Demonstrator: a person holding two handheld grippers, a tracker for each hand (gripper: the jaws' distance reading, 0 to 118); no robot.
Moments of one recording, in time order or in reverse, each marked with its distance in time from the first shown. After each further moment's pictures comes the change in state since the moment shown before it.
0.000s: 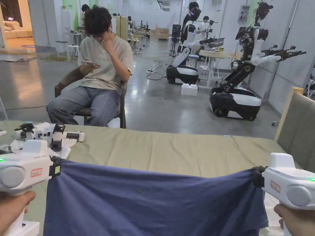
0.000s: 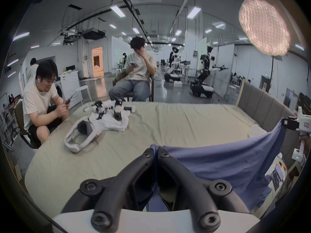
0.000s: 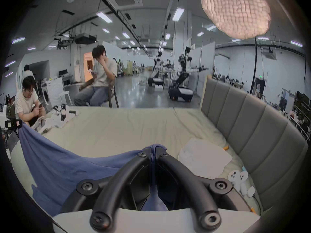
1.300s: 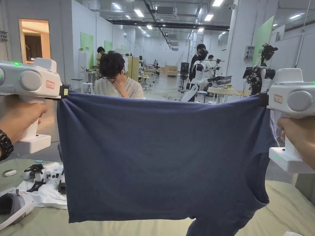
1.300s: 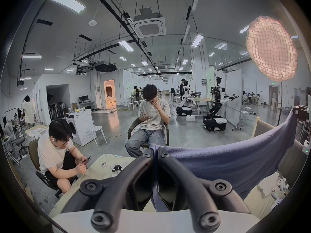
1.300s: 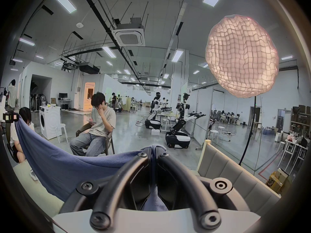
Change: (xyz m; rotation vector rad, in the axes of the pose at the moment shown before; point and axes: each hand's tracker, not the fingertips) left arm -0.014 0.291 0.012 0.285 0.132 -0.064; right arm -0.035 0.292 0.004 0.346 -0.052 0.040
